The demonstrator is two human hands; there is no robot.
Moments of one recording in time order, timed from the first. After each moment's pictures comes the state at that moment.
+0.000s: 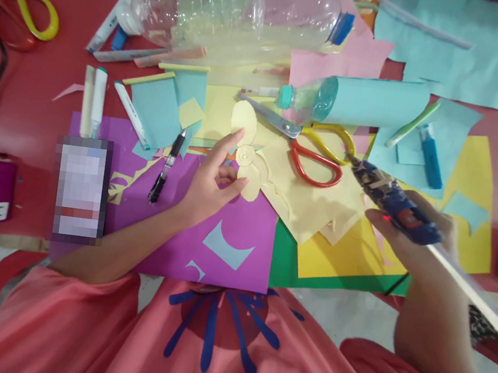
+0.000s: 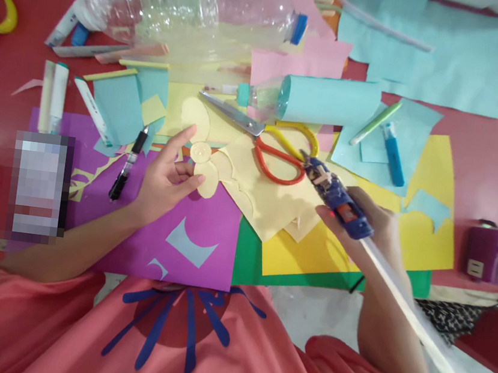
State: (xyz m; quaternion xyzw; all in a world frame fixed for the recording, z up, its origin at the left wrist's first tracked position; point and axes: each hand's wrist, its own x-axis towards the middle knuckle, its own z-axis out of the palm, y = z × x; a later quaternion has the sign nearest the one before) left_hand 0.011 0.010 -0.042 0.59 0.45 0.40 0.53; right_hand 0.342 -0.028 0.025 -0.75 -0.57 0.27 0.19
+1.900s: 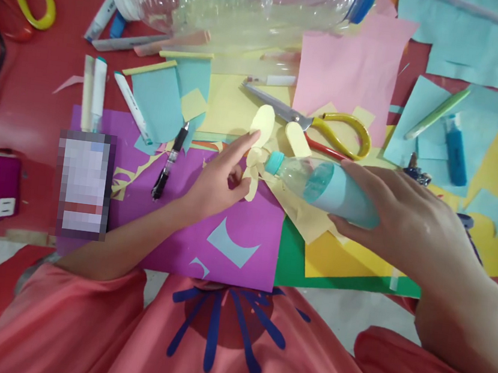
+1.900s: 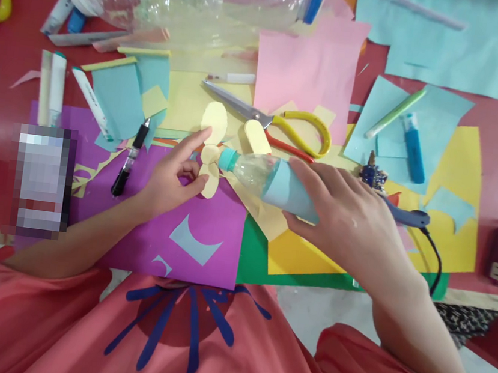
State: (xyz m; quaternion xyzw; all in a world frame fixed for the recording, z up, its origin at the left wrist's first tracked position) left_hand 0.008 0.012 -0.040 0.72 0.44 0.33 0.42; right_hand 0.292 -0.009 0.049 -0.44 -0.90 -0.05 0.03
